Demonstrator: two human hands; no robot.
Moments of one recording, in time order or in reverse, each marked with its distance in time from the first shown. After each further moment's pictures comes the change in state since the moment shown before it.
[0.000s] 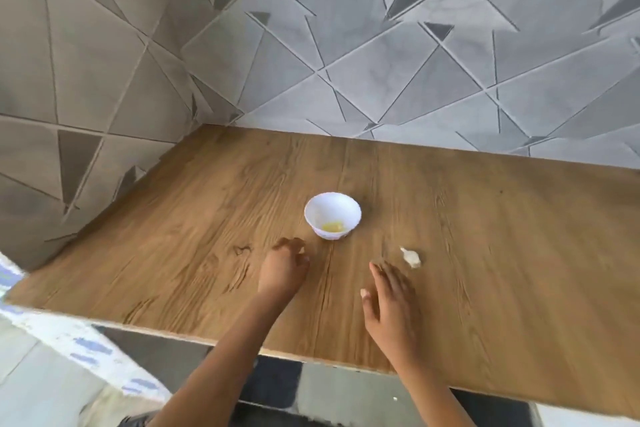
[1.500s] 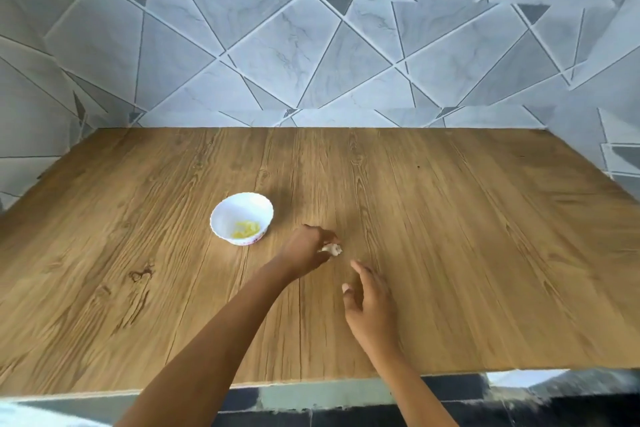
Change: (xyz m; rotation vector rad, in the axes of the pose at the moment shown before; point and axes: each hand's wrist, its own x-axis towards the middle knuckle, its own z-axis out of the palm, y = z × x) left_hand 0.038 0.142 0.078 -0.012 -0.434 0.569; right_hand -0.001 0.076 -0.048 0.307 -0.102 0.321
